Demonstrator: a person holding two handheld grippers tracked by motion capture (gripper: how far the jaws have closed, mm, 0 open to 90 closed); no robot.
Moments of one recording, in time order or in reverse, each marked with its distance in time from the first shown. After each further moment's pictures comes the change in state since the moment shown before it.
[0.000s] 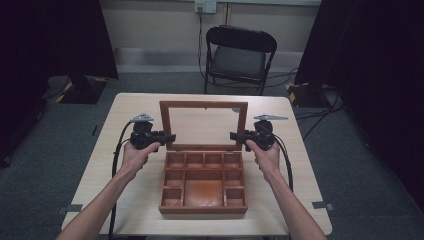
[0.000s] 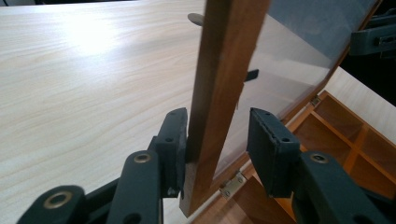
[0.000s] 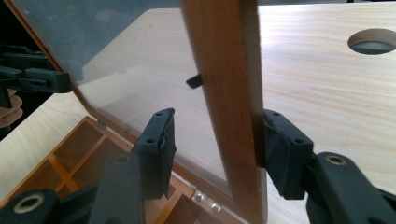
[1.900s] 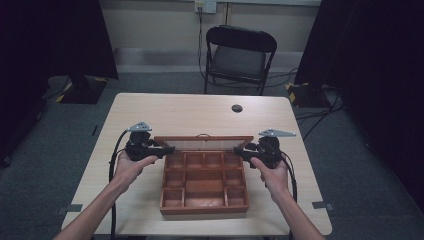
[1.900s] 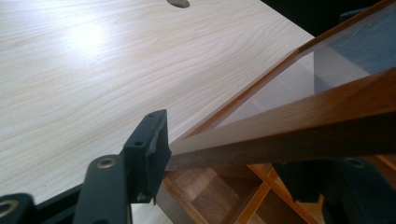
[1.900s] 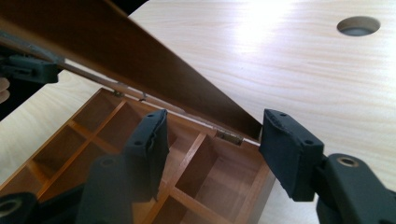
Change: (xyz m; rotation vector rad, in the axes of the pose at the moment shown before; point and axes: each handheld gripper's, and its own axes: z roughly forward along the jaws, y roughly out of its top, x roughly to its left) left arm -0.027 -0.013 -0.025 0.049 -0.008 0.052; right arm 0.035 -0.033 -0.041 -0.005 -0.059 -0.035
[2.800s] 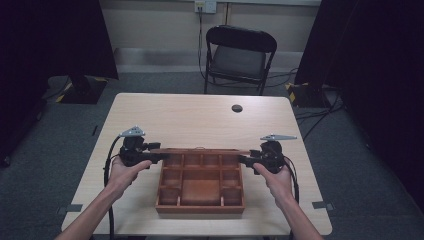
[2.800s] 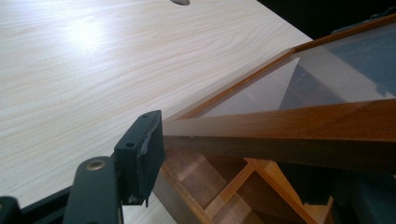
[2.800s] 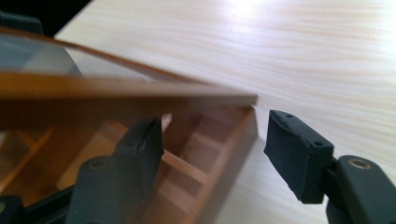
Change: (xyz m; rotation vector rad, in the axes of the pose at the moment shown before) left arm -0.001 -0.014 -0.014 -0.016 -0.012 -0.026; right arm -0.009 -0.012 -0.007 0.120 -0.045 0.025
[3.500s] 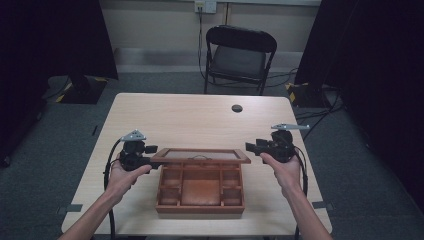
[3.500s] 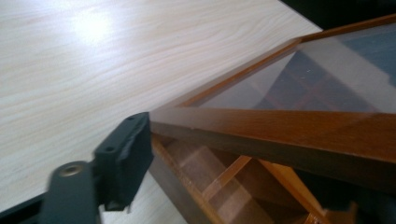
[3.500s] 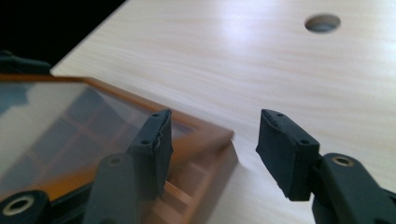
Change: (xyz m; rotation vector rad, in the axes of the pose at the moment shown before) left arm -0.011 -0.009 -0.003 0.034 0.048 0.010; right arm -0.007 0.033 -0.026 -0.076 0.022 -0.001
